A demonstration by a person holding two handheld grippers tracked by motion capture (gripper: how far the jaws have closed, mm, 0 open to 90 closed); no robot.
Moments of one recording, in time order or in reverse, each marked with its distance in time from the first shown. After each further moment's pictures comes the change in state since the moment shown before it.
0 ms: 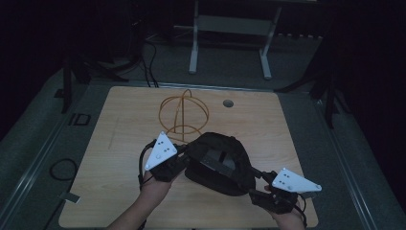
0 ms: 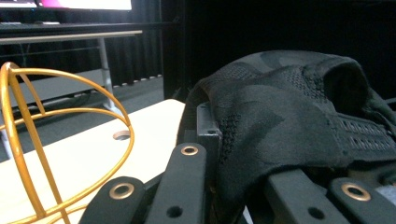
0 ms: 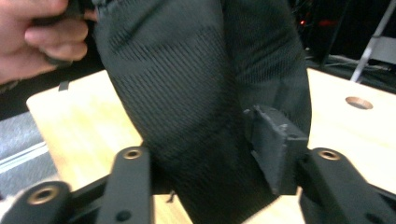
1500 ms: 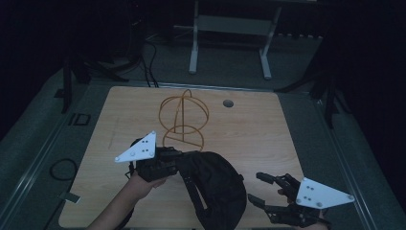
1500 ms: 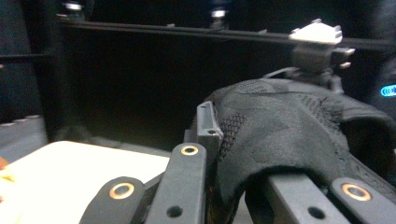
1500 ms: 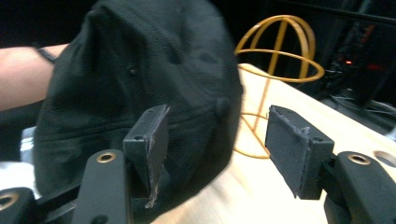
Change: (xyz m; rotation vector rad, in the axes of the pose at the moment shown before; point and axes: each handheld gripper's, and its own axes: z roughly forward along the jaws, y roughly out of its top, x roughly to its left) left arm 0.034 0.000 -0.017 -0.143 -0.560 0.019; right arm 0.011 0.032 -0.050 -0.068 0.183 -0.176
